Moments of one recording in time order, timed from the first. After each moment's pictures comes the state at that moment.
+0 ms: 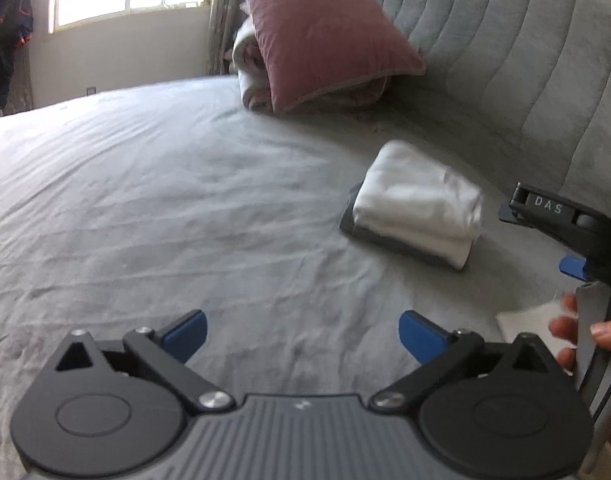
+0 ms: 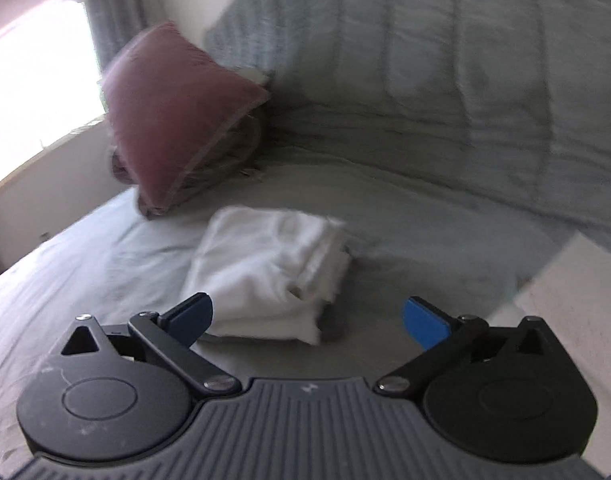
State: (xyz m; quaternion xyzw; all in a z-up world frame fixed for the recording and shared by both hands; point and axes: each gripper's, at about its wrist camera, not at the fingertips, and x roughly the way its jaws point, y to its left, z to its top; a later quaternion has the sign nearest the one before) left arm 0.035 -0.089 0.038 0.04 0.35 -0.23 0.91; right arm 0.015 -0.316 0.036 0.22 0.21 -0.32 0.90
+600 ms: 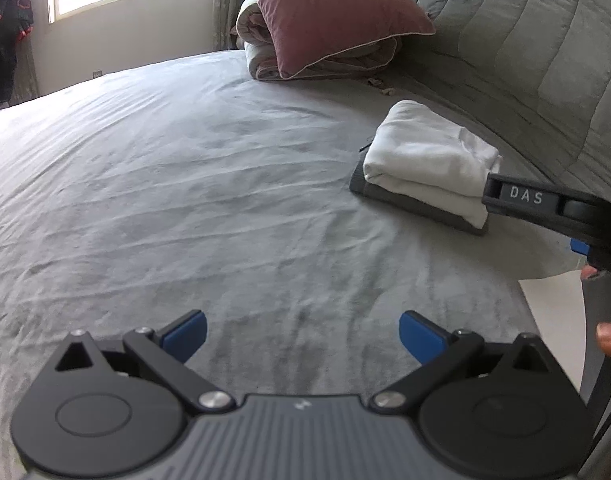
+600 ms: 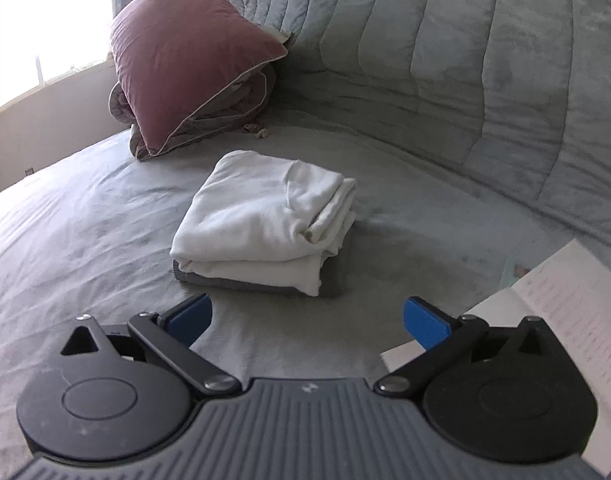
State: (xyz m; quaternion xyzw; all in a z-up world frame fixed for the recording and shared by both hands) left arm 0.031 -0.103 0.014 0.06 0.37 -0.21 0.90; right arm 0.026 -0.281 0.018 0.14 0.26 -0.32 0.90
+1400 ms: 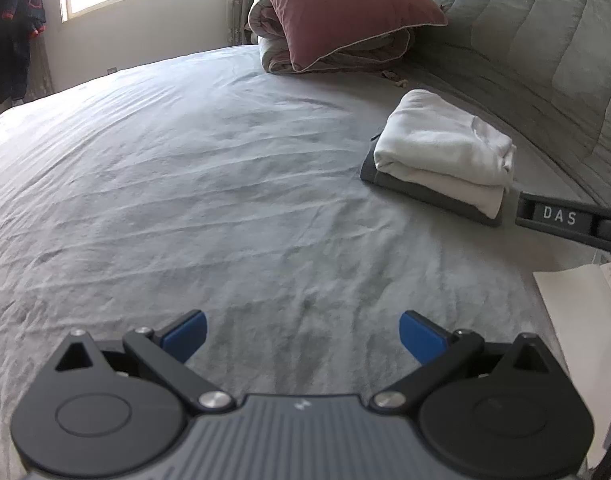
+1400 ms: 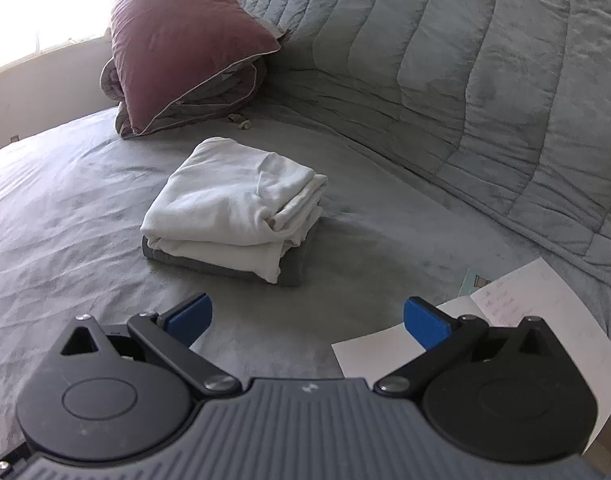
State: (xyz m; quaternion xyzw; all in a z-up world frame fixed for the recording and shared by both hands) left arm 0.027 -0.111 0.003 0.07 0.38 -0.17 0.90; right arm 0.015 -0.281 0.015 0.08 0.29 -0.34 0.89
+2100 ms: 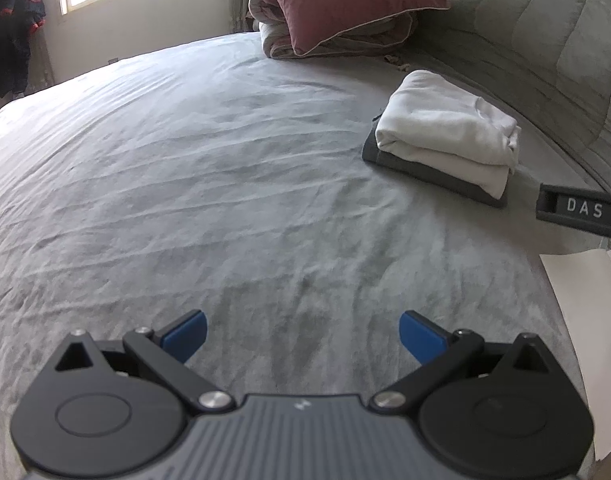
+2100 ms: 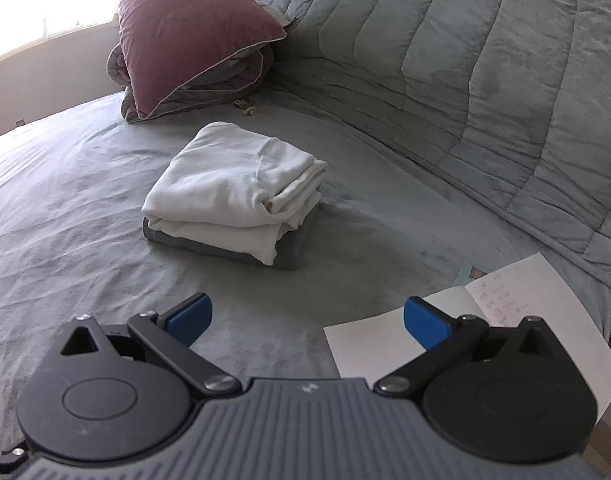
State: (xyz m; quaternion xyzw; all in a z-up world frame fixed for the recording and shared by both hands) left arm 0.024 -0.115 -0.009 0.08 0.40 -0.17 0.90; right arm 0.006 -0.282 0.014 0.08 0.31 -0.33 0.89
